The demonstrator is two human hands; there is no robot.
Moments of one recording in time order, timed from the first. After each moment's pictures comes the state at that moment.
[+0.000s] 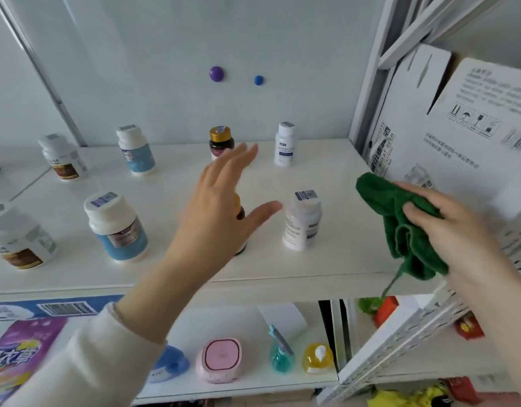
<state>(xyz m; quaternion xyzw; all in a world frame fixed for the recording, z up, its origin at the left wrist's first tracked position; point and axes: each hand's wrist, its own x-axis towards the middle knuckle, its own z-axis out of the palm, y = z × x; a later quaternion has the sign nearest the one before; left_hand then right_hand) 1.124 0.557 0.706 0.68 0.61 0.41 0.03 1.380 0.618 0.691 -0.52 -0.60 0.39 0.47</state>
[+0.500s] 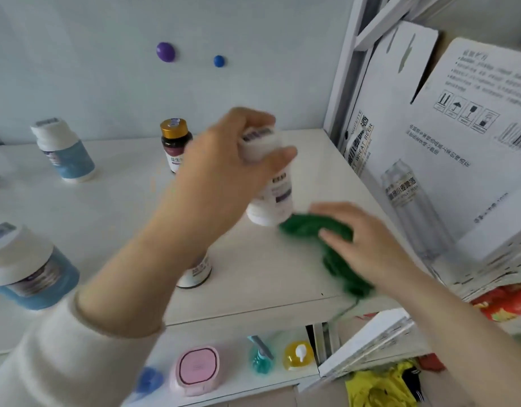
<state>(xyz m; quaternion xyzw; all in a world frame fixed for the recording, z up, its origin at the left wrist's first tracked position) 1.150 0.619 0.746 0.65 0.58 0.46 0.18 1.341 0.660 0.649 -0.49 -0.78 0.21 0.33</state>
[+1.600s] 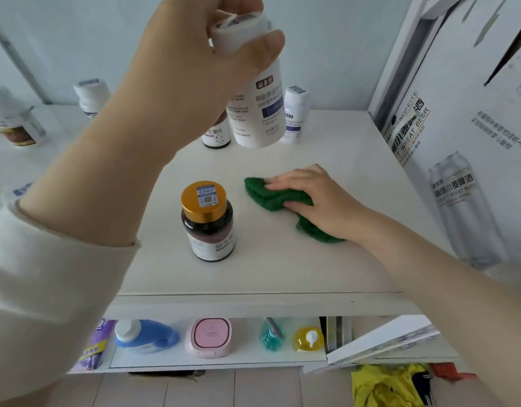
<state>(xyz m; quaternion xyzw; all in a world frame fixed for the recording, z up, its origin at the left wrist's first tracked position) 1.109 0.632 0.778 0.61 0.62 0.49 0.04 1.272 0.712 0.652 -0.31 -0.91 0.20 0.18</state>
